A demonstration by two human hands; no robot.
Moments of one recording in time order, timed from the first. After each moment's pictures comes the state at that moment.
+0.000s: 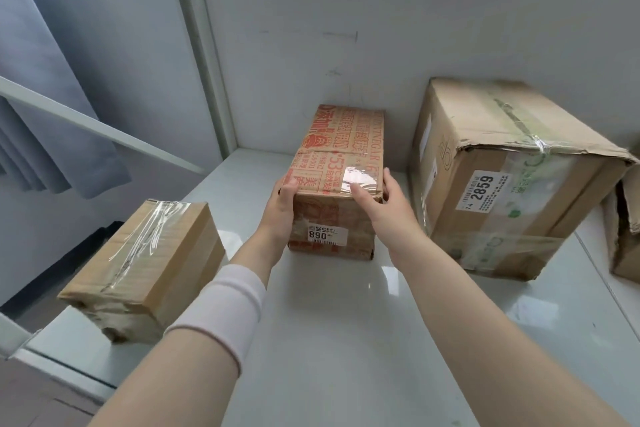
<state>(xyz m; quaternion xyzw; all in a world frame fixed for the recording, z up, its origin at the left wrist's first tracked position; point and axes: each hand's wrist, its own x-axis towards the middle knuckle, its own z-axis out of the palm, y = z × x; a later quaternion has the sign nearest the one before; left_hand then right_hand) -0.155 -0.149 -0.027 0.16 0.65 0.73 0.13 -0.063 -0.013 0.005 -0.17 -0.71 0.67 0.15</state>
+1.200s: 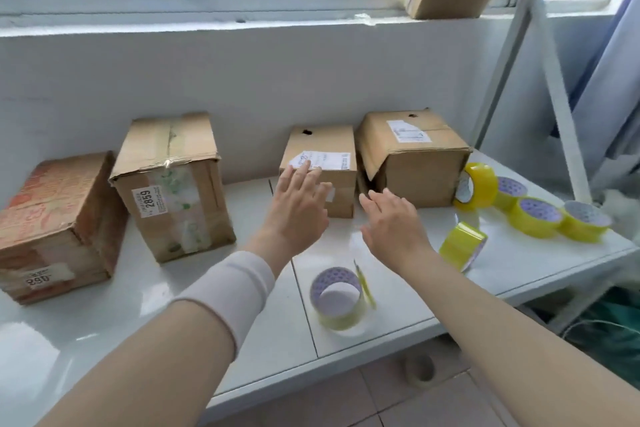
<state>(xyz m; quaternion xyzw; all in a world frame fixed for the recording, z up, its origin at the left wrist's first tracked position) 0.172 0.116 0.070 0.63 0.73 0.09 -0.23 0.325 0.198 0.056 -0.35 -0.92 -0.08 0.13</state>
